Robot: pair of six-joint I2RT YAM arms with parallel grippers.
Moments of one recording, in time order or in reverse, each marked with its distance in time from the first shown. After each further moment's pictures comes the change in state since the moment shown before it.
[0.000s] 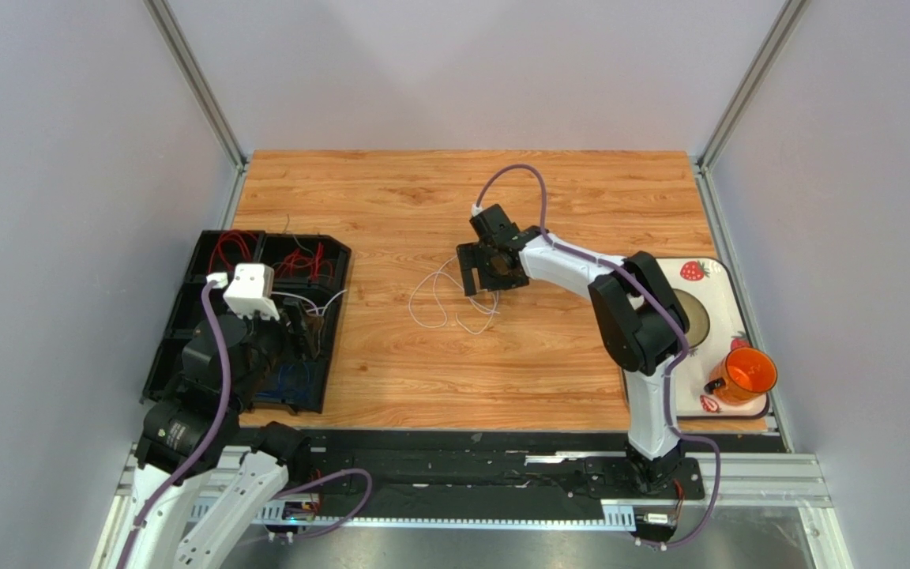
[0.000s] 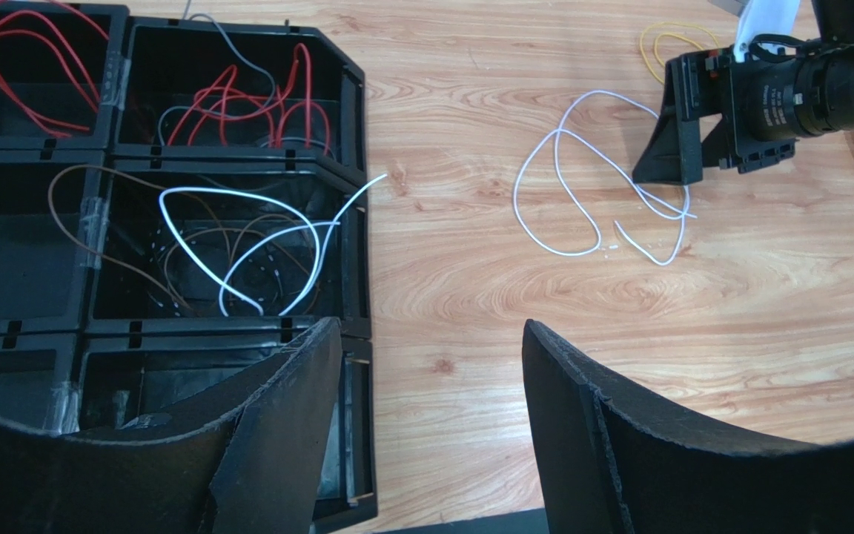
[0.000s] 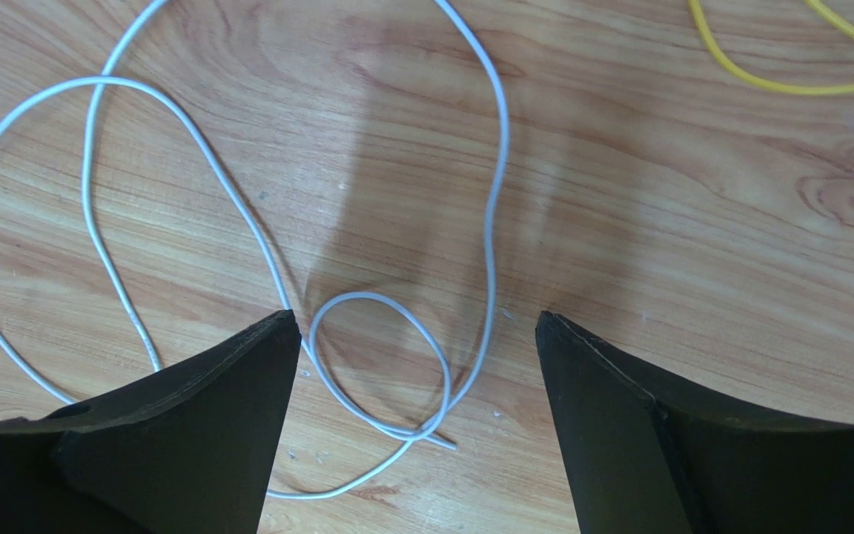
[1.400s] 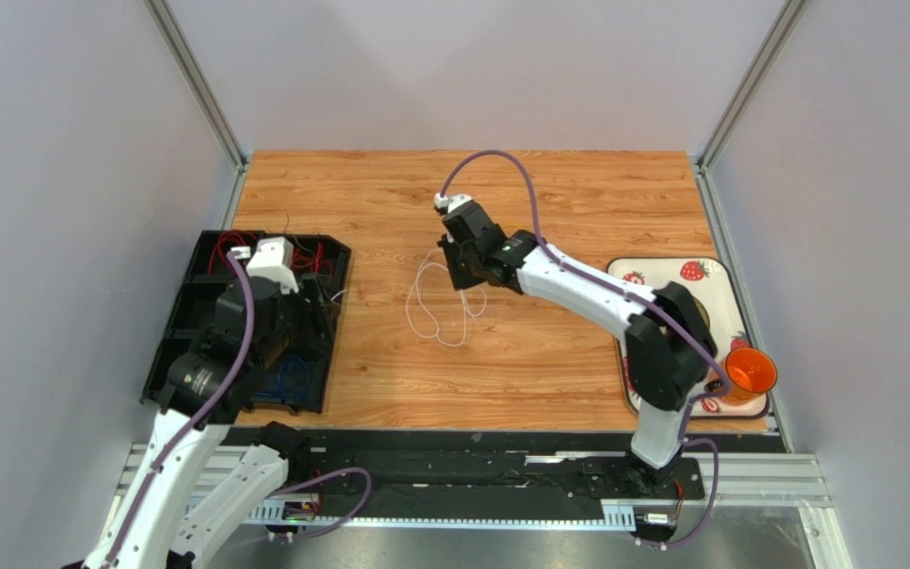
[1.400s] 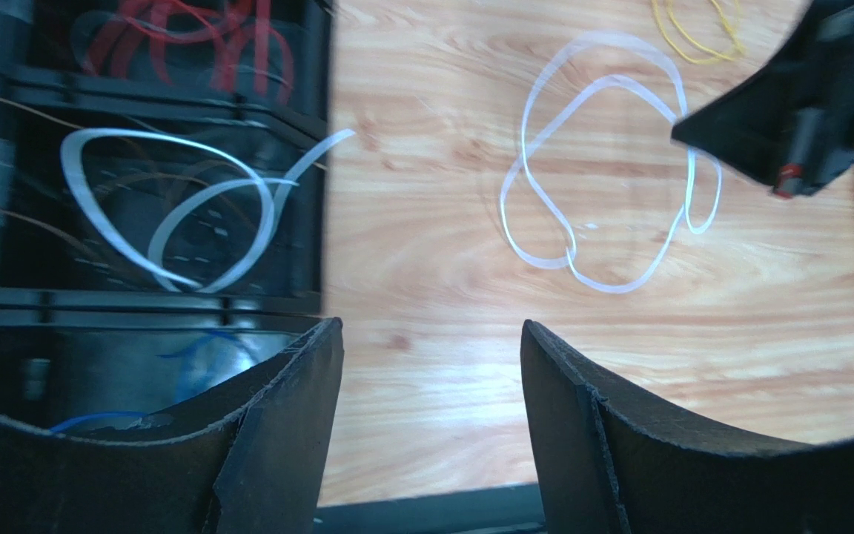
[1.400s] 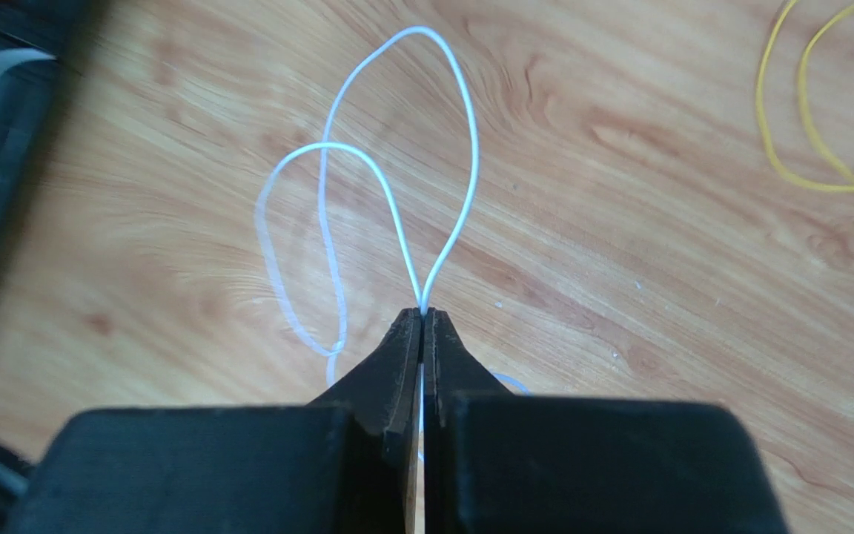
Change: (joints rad) left arm 0.000 0.202 0.045 -0.006 0.021 -0.131; right arm 0.180 -0.178 0.051 -0.029 0.068 -0.055
